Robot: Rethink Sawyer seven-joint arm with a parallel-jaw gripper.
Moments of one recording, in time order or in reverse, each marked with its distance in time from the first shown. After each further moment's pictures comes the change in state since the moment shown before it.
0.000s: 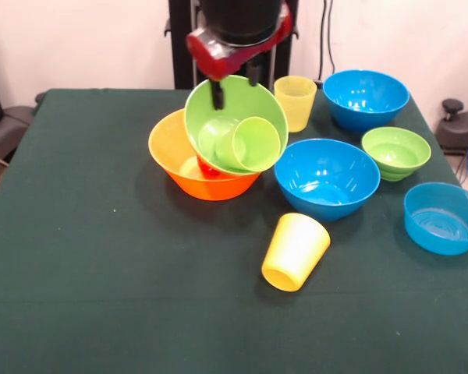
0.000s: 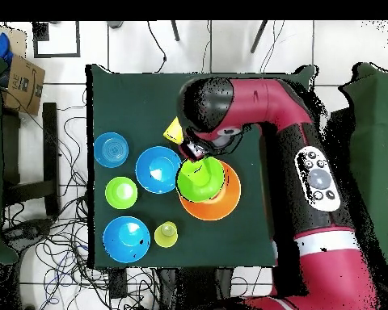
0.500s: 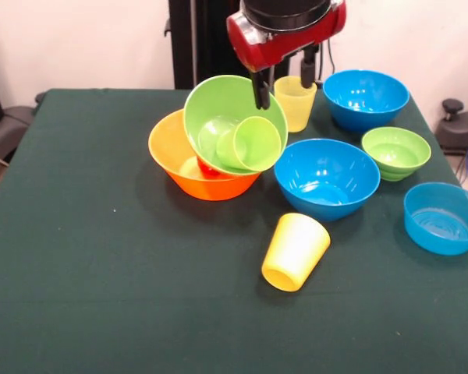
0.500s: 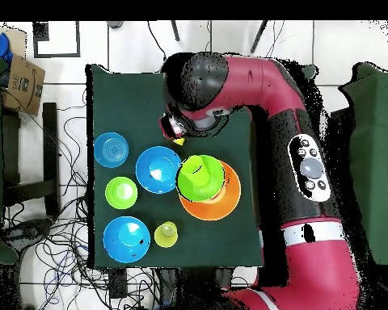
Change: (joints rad) arm 0.050 0.023 -0.009 -0.115 0.134 0.000 0.207
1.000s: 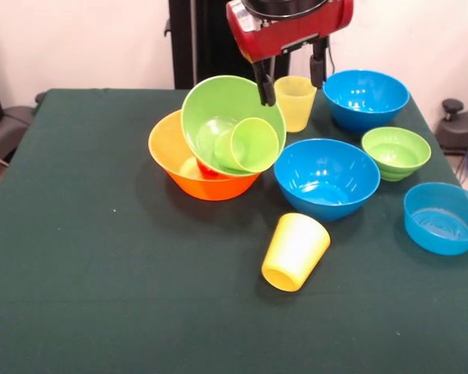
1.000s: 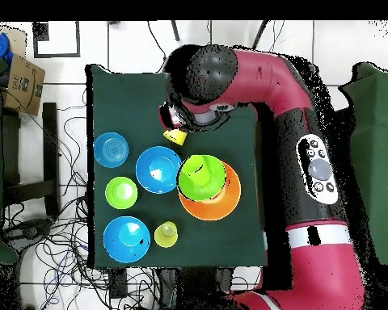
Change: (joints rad) arm -0.011 -0.013 -0.003 -0.004 0.062 -0.048 0.096
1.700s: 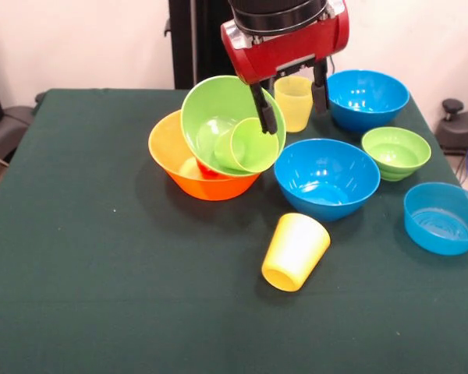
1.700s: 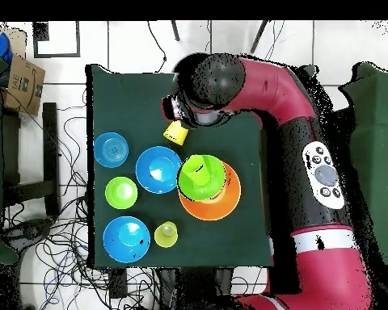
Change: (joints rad) arm -0.019 -0.004 -0.013 0.059 0.059 -0.198 0.002
